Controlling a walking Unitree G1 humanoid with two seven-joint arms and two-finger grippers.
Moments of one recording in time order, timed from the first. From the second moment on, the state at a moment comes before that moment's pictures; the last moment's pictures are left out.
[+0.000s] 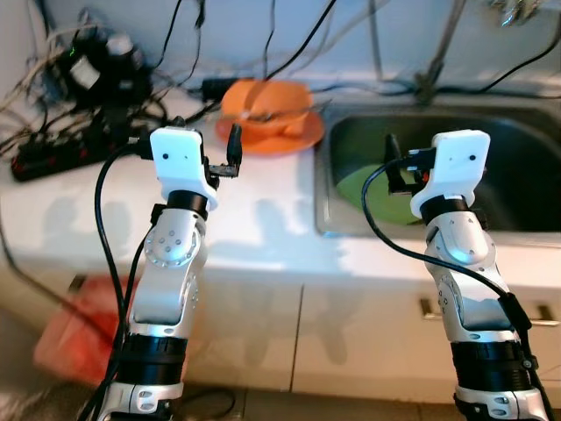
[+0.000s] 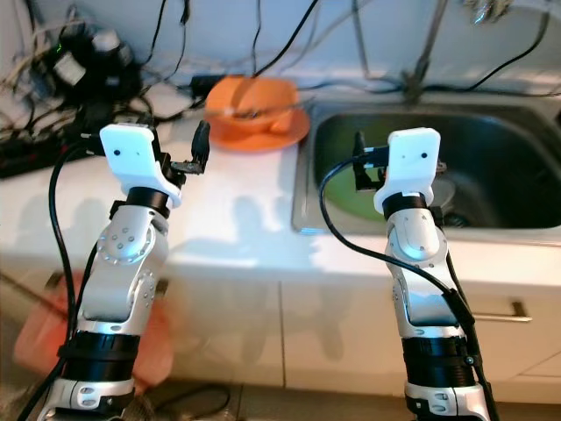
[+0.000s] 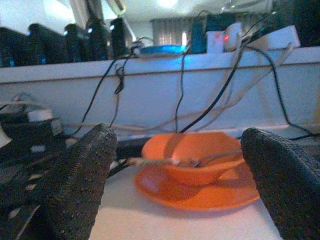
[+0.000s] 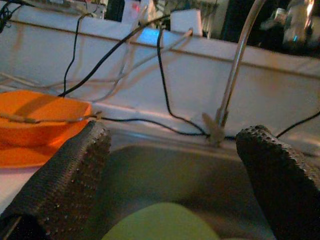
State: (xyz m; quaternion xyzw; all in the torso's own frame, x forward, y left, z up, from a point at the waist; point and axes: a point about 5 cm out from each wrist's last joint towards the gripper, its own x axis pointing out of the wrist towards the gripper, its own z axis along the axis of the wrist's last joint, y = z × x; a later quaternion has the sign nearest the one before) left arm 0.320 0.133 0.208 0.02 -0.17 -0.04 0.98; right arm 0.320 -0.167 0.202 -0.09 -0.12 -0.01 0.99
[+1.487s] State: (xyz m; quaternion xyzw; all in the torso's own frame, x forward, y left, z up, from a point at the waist) left arm 0.319 0.126 0.203 0.02 -0.15 -0.05 0.99; right arm 0.318 -0.163 0.198 -0.10 -0.12 0.00 0.99
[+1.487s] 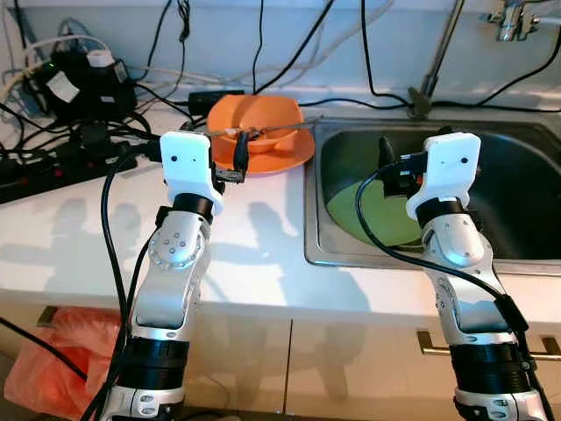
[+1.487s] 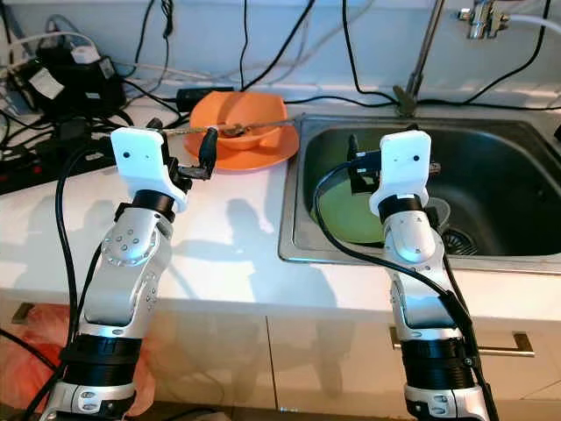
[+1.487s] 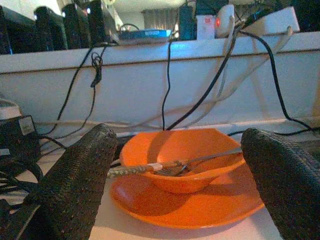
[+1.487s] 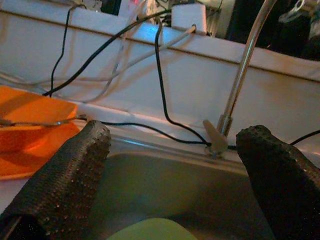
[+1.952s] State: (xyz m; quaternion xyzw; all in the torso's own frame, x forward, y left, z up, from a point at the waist) left arm 0.331 0.121 0.176 0.02 -0.06 -0.07 1.00; right arm 0.319 -0.164 0.195 -0.10 -0.10 0.02 0.99
